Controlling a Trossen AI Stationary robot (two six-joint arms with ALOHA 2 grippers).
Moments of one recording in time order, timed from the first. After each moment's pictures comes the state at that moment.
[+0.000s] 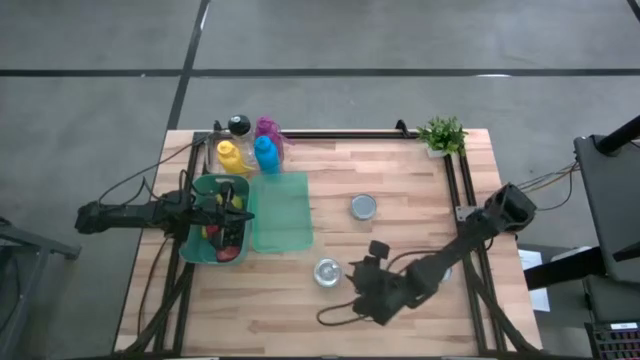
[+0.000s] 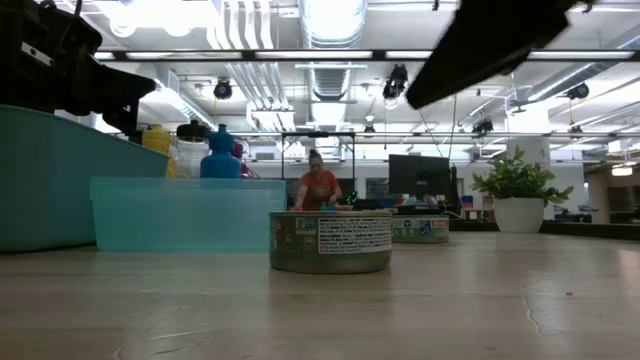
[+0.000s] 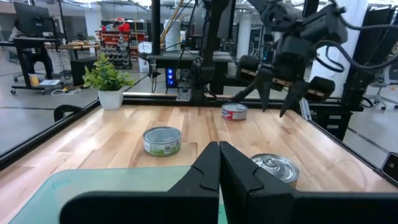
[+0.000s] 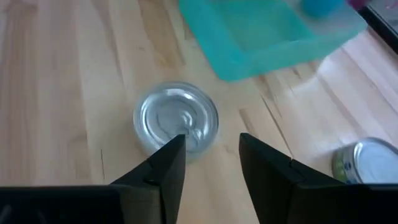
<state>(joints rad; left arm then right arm) 0.00 0.04 0.00 0.02 0.03 -0.03 0.62 1.78 1.20 -0.47 0.75 0.68</state>
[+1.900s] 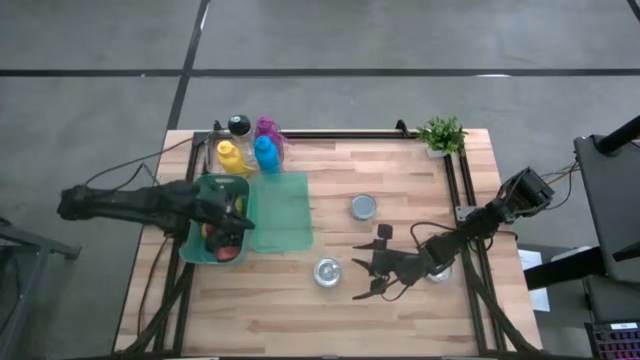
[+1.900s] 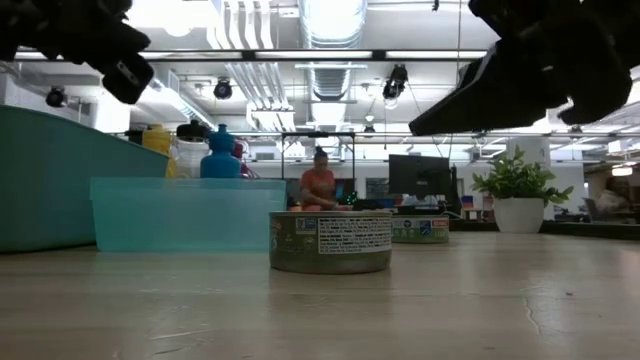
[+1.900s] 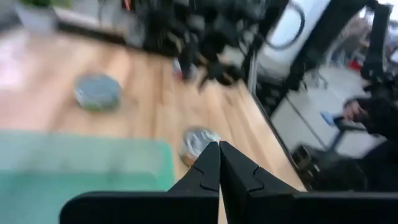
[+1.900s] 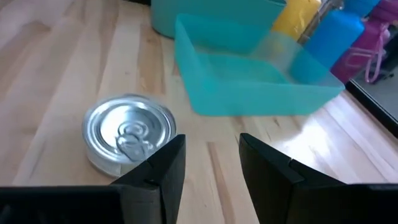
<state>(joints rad) -0.05 0.44 0.36 -0.19 0.18 -0.28 0.54 1.59 0.60 0.45 0.73 0.13</state>
